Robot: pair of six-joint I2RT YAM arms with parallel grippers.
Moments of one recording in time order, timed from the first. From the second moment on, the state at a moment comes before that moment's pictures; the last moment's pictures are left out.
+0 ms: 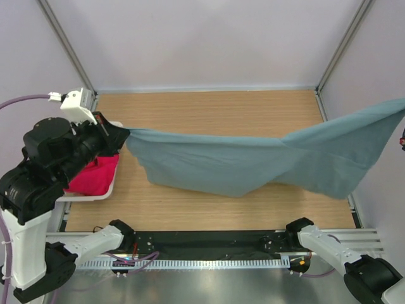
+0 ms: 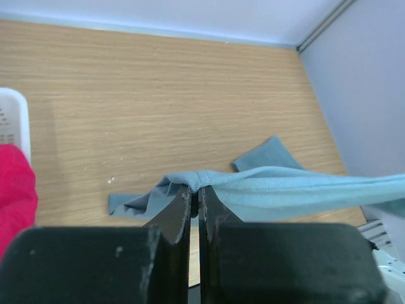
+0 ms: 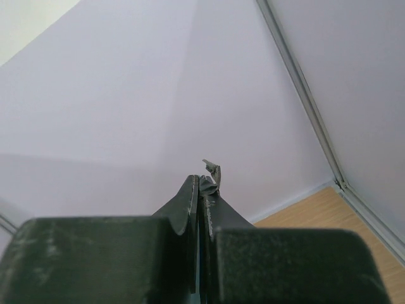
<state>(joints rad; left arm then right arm) -0.56 0.99 1.88 -1.19 -0.20 -0.44 0.37 0.89 2.16 -0.86 0.63 0.36</state>
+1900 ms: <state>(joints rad) -0.56 0.57 1.83 -0.53 -0.18 -0.26 0.37 0.71 2.13 -0.46 0.12 0.48</state>
